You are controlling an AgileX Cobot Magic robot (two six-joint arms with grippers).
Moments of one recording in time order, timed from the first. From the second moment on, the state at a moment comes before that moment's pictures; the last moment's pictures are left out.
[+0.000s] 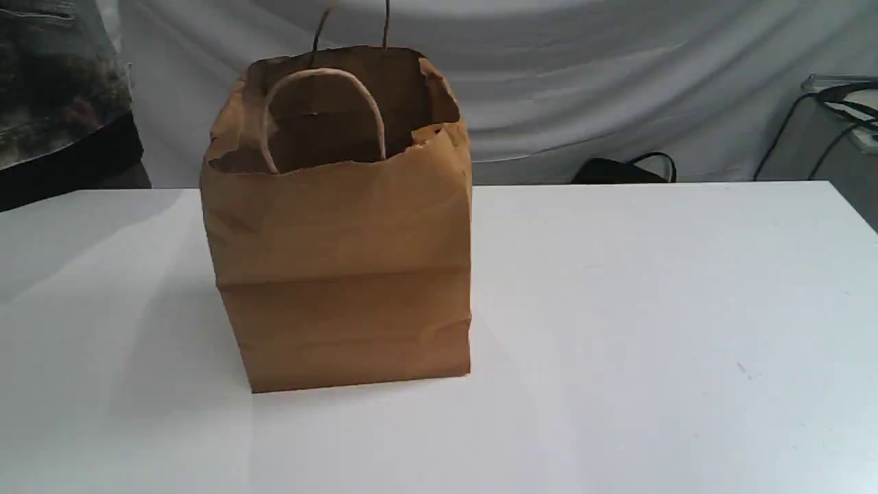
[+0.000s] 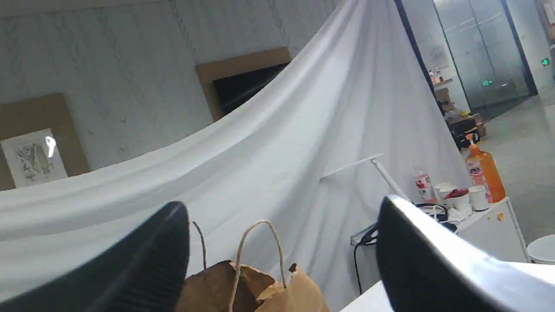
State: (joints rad) left arm -0.06 0.15 -0.34 -1.74 0.60 1.85; right arm 0.43 0.11 -0.02 0.32 -0.49 -0.39
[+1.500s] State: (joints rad) left arm -0.06 0.15 -0.26 -1.74 0.92 2.05; right arm 0.43 0.11 0.00 0.36 -0.47 -0.42
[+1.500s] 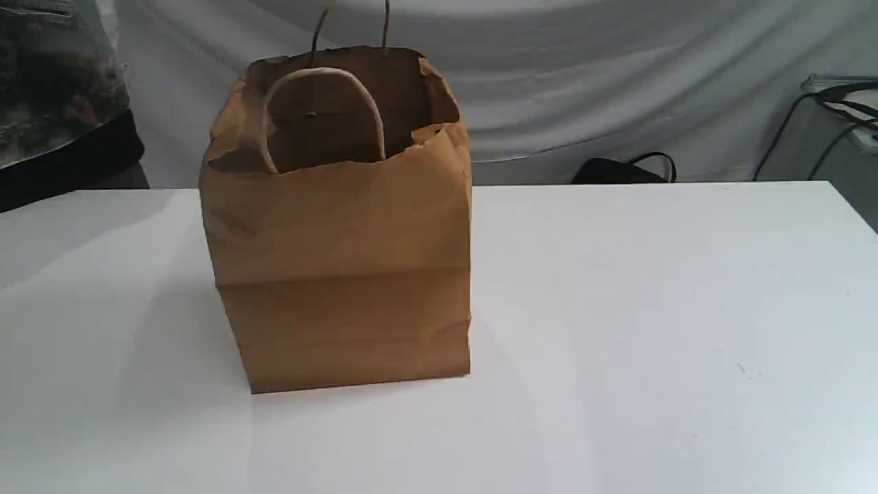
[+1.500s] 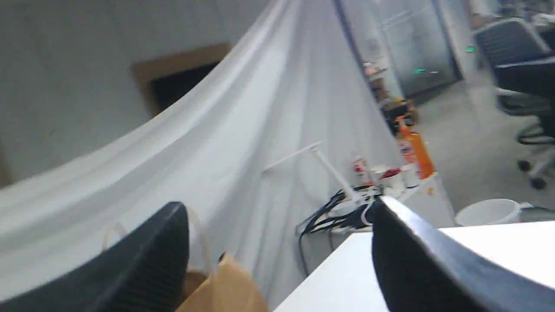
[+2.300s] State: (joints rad) left arm -0.06 0.13 -0.28 -0.75 0.28 0.54; right arm 0.43 0.11 0.00 0.36 -0.46 -0.42
